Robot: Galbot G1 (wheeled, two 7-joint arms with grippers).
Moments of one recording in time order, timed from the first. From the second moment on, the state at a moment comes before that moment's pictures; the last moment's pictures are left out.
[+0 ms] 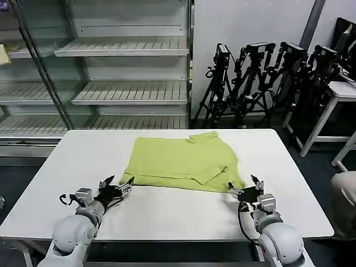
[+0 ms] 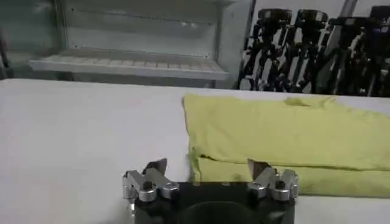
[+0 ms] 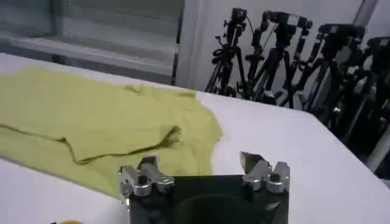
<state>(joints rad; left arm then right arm) 1.16 -1.22 -0.54 -1.85 -0.43 0.56 0.07 -1.28 1.16 0.43 2.05 0.29 -0.57 0.09</state>
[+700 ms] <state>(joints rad) 1.18 -1.22 -0.52 -1.85 -0.42 0.57 0.04 -1.28 1.12 0.44 2.00 0.38 -0.58 0.06</state>
